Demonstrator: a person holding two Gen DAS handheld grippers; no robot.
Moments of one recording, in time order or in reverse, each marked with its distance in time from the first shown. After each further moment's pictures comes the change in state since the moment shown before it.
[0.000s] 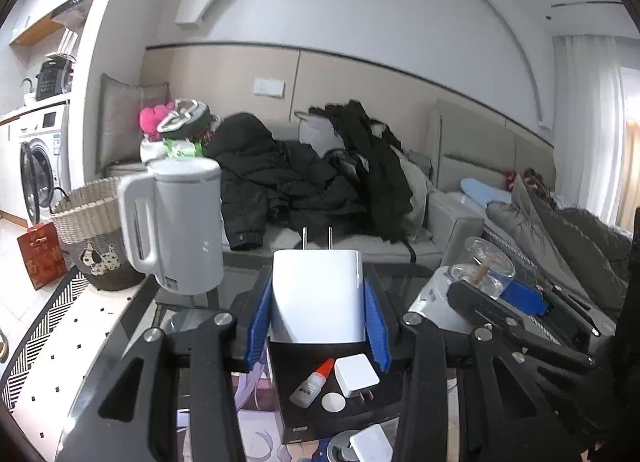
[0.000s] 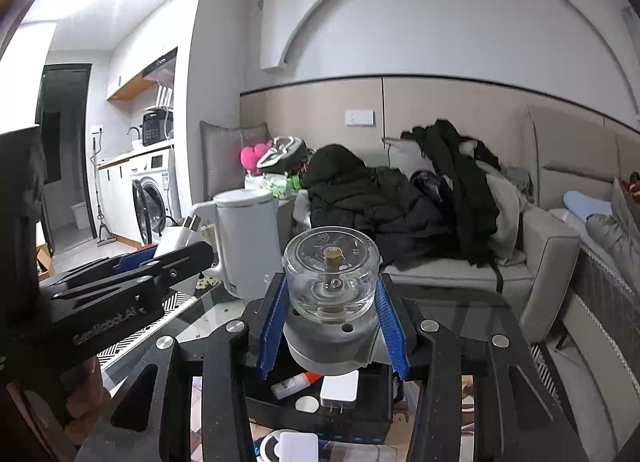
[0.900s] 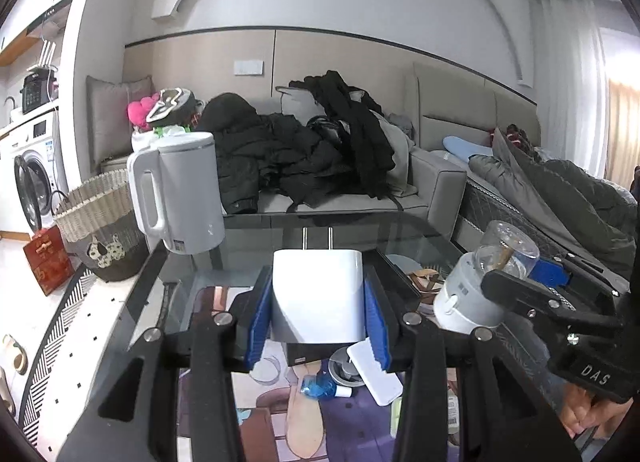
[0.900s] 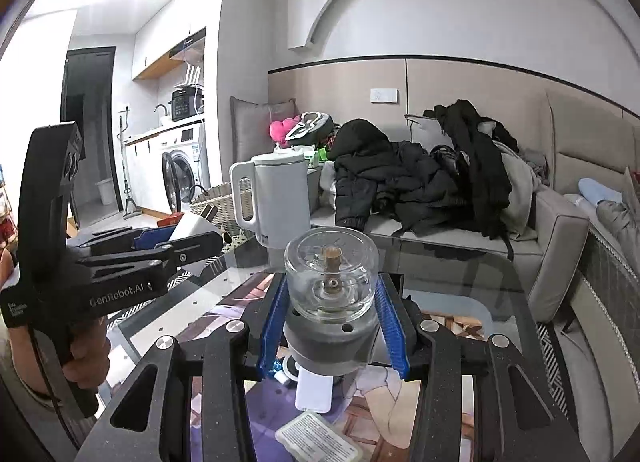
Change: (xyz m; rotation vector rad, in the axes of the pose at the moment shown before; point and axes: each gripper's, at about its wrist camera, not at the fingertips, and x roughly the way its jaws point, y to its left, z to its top) left arm -0.065 -0.010 -0.037 0.094 0.093 -0.033; right arm -0.084 -0.005 -0.054 -0.024 0.073 0.113
